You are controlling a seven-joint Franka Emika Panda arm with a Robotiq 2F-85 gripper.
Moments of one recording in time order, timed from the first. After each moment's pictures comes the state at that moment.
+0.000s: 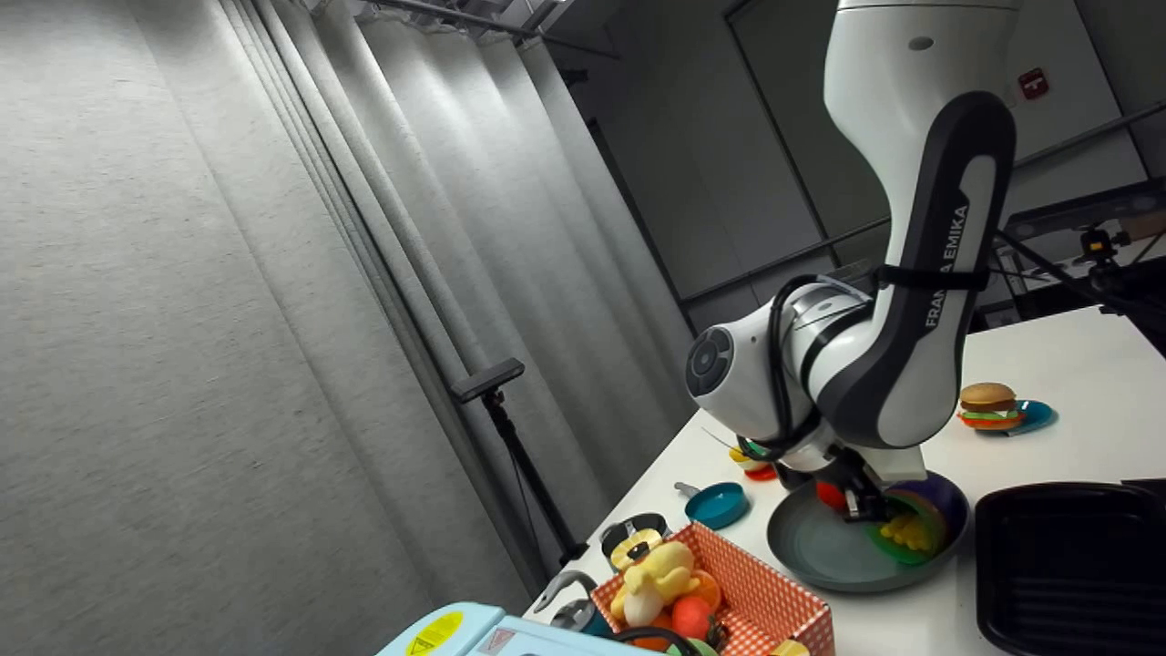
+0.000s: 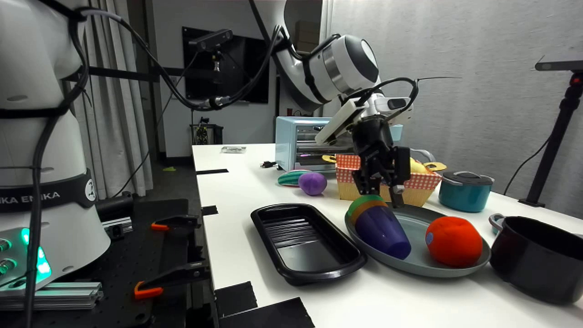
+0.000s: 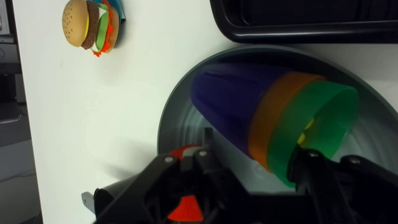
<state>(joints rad) 0.02 0.39 -0.09 -2.08 -0.82 2.24 0.53</state>
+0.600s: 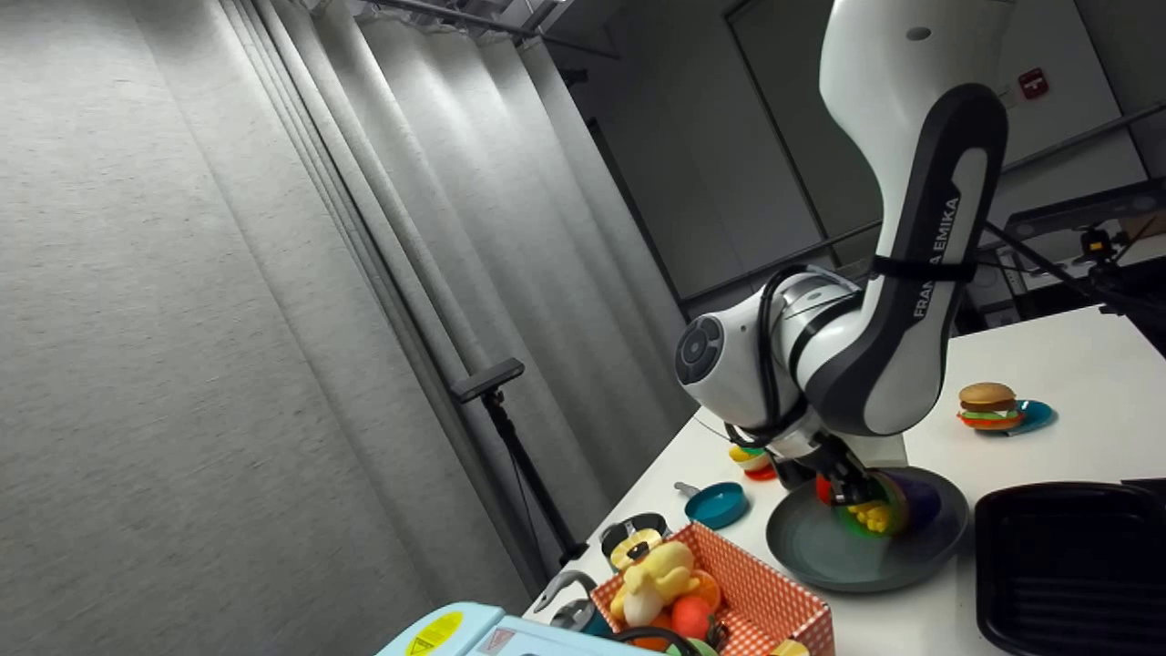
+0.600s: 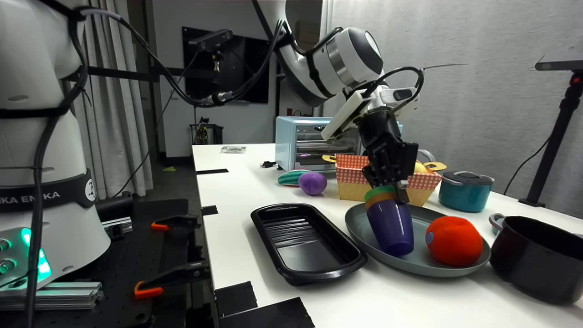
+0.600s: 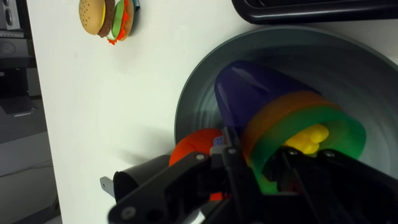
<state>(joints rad) 0.04 0.38 -0.10 -2.05 -0.85 2.23 0.54</state>
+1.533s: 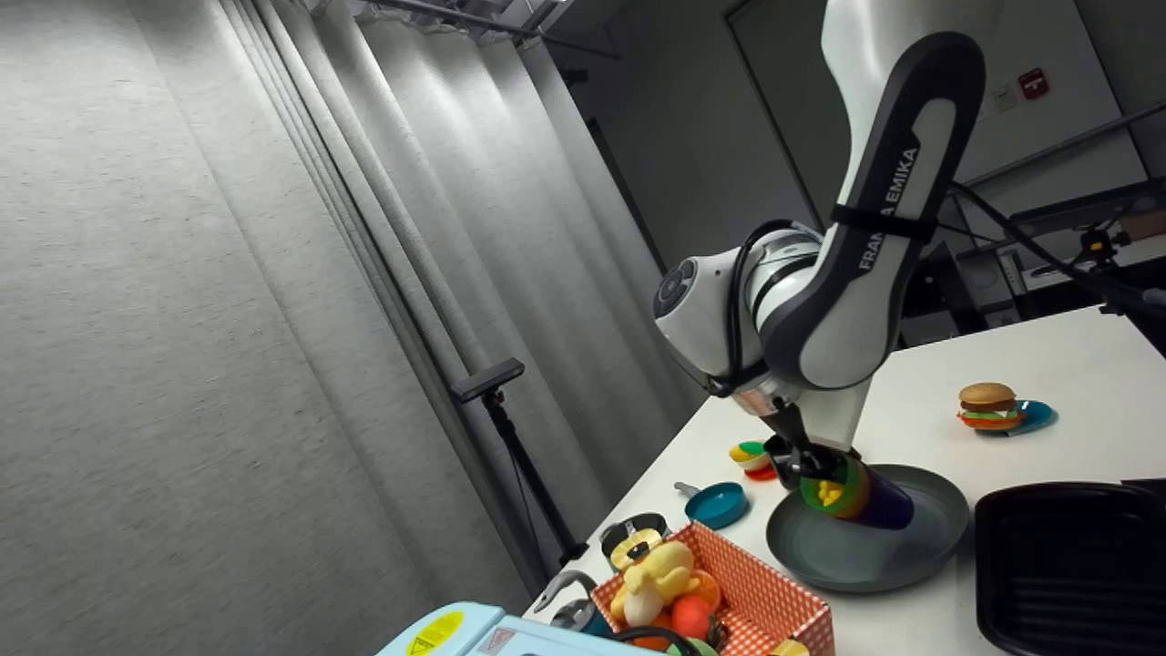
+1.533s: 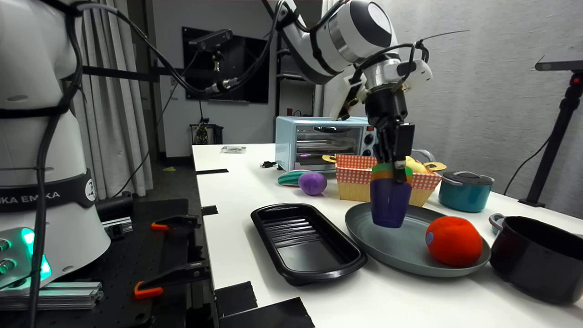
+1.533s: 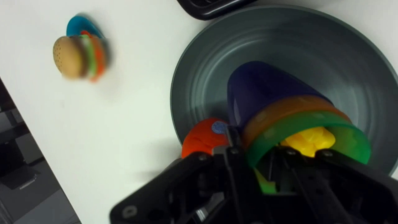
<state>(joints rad) 0.02 0.31 -0.10 -2.03 -0.64 2.23 0.70</state>
